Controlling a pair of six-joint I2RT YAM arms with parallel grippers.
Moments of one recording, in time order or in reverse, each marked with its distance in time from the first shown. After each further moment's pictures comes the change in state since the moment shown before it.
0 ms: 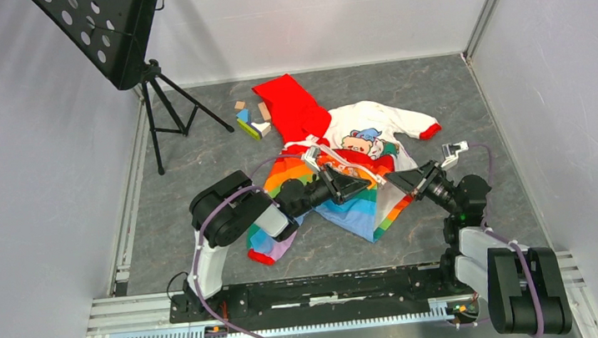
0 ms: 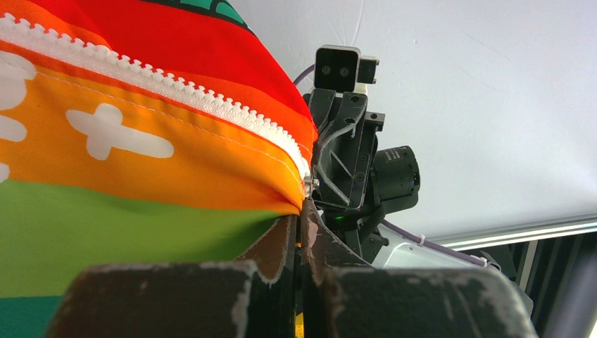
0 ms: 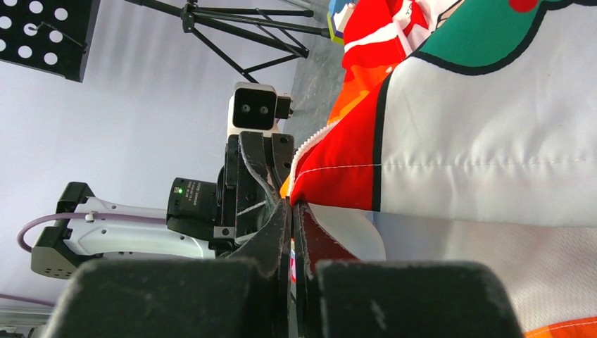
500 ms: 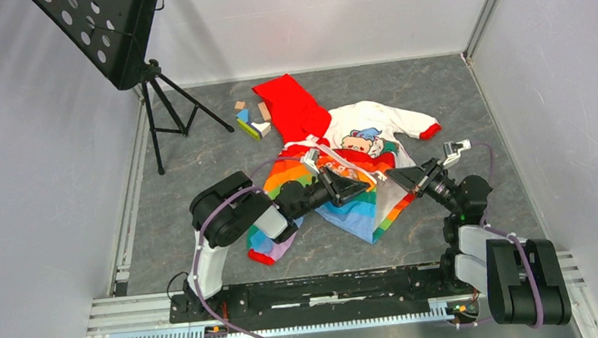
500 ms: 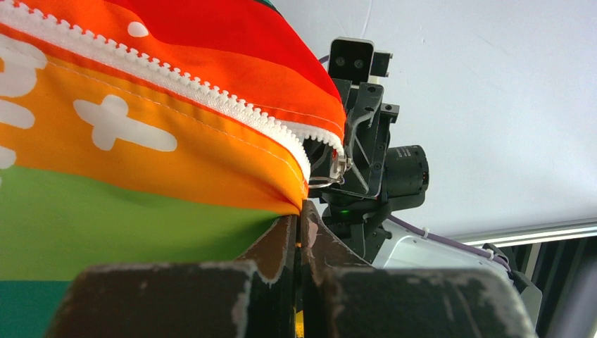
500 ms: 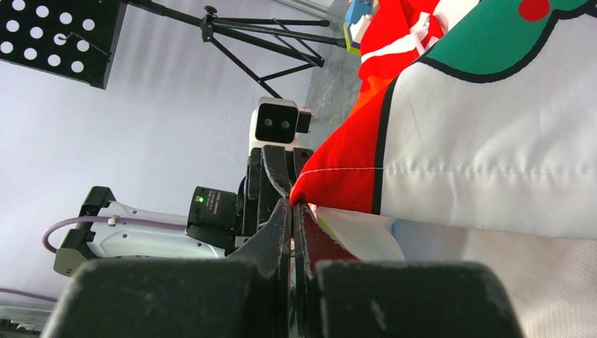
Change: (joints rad) left arm -0.005 0.000 -0.020 0.002 -0.005 0.000; right arm -0.008 0.048 -0.001 0.110 0.003 0.064
